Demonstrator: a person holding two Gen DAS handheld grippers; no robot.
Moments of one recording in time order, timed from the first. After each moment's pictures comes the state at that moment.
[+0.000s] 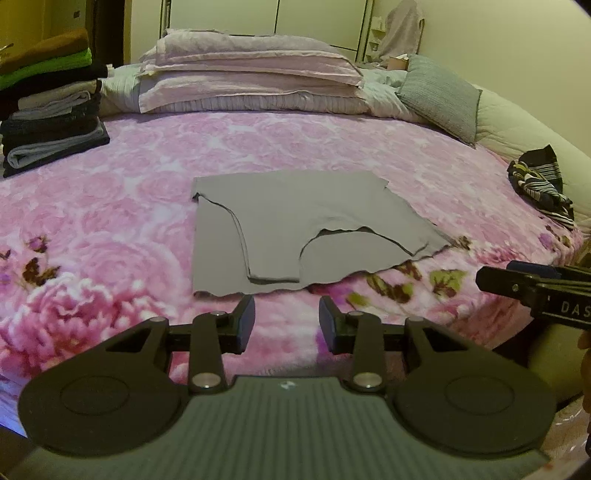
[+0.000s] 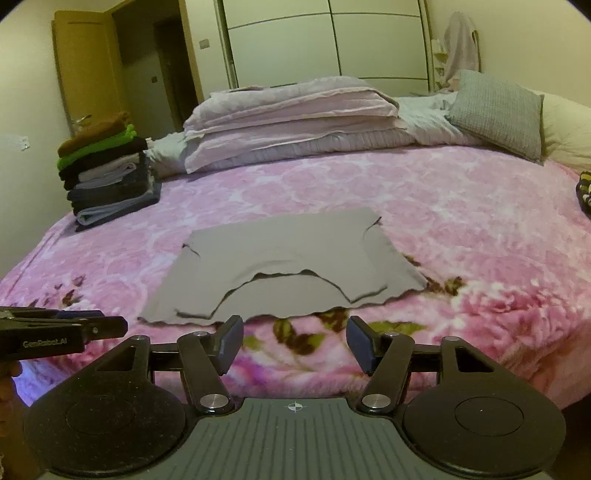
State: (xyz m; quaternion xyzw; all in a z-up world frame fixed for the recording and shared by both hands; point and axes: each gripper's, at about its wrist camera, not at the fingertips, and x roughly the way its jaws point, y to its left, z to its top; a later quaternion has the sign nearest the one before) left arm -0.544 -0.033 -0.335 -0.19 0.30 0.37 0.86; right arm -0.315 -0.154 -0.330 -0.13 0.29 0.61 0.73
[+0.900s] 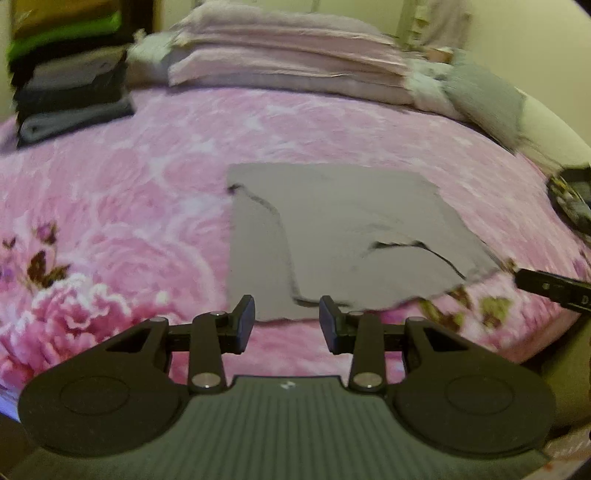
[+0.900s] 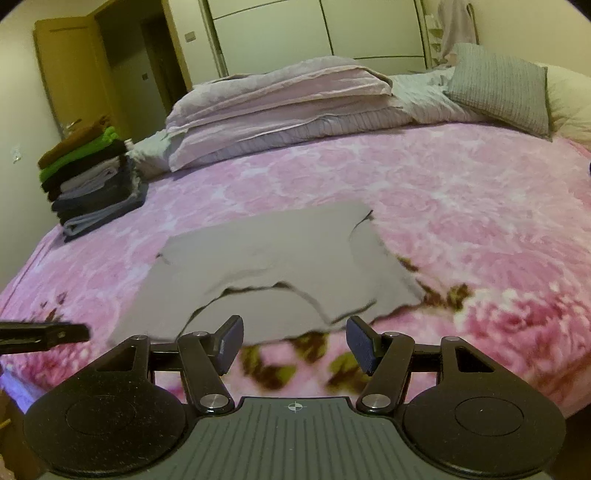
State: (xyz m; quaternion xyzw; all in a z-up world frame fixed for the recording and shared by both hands) left arm -0.535 0.047 -0.355 -0.25 0.32 0.41 0.81; right arm -0.250 -0.095 -0.356 -0.12 0.33 0.61 0.71
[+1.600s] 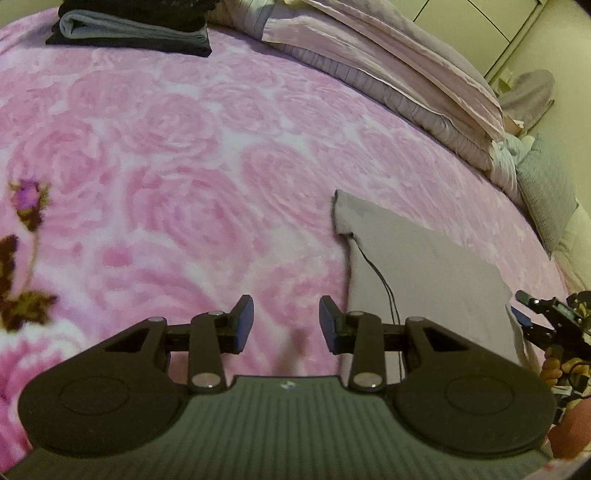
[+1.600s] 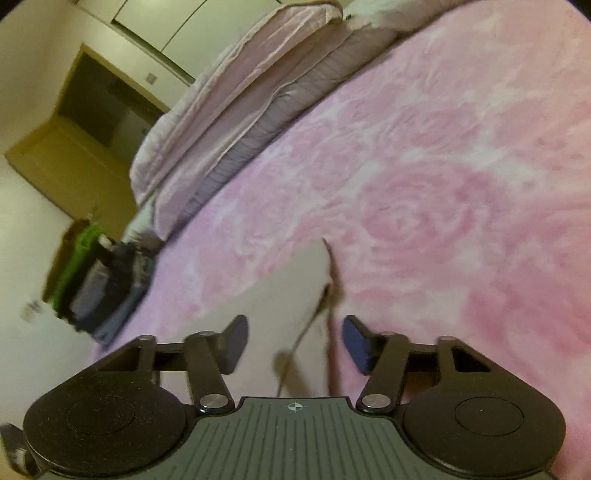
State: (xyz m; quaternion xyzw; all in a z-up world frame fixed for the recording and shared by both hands) left arm -0.573 0.203 -0.421 -0.41 0.25 0.44 0.76; right arm -0.046 0.089 -0.451 0.07 0.49 0.64 0.59
